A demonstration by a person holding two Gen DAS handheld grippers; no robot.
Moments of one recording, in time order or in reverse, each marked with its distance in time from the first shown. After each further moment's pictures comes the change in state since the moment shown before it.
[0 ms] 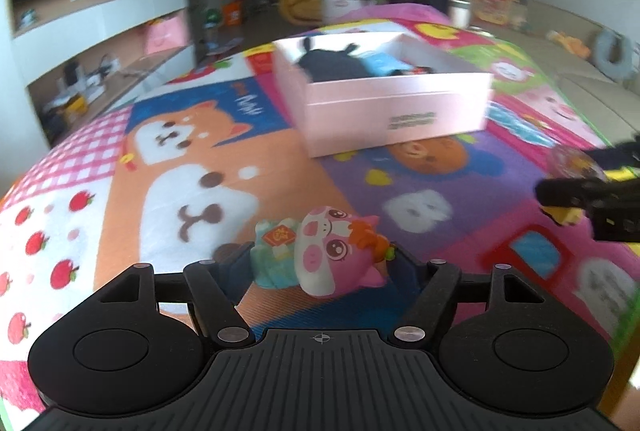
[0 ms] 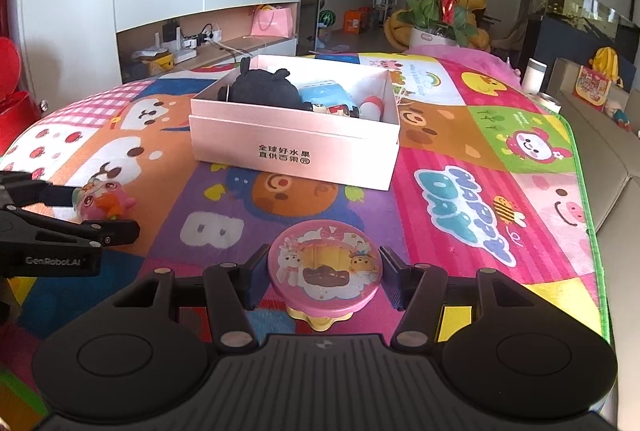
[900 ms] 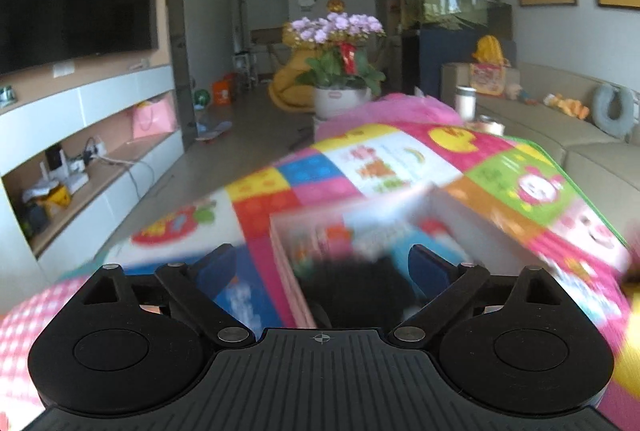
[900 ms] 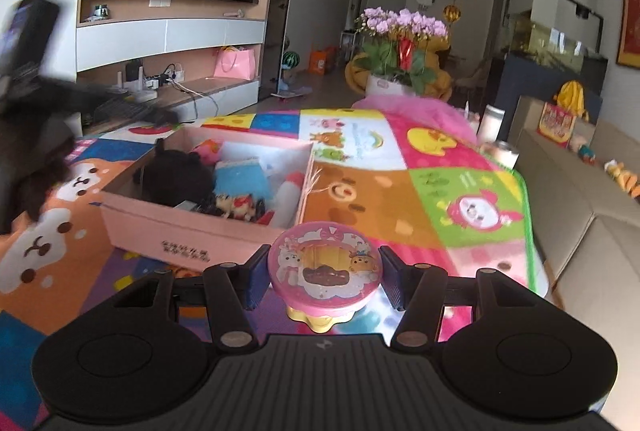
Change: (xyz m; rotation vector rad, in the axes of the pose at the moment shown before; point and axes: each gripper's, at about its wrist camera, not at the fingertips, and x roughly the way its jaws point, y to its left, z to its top) left arm 0.076 0.021 0.134 0.034 -0.234 -0.016; right arm 0.016 -0.064 0.065 0.014 -0.136 -0.126
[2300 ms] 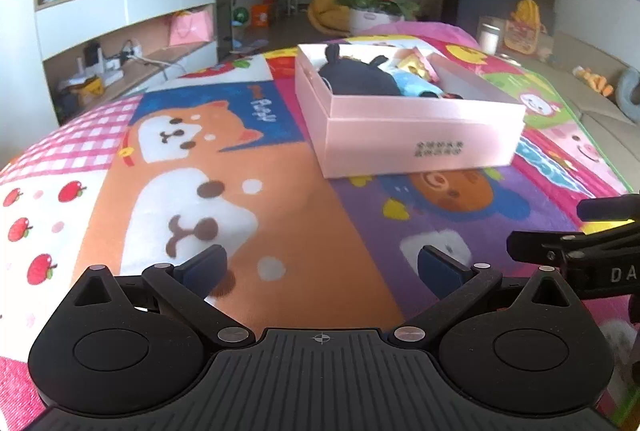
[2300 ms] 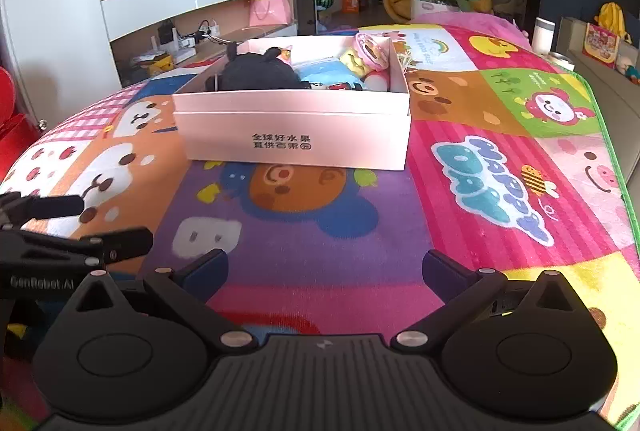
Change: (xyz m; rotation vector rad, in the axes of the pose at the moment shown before) left arm -0.069 -0.020 -0.108 -0.162 0.198 0.103; right arm 0.016 0.057 -0.063 0.122 0.193 0.176
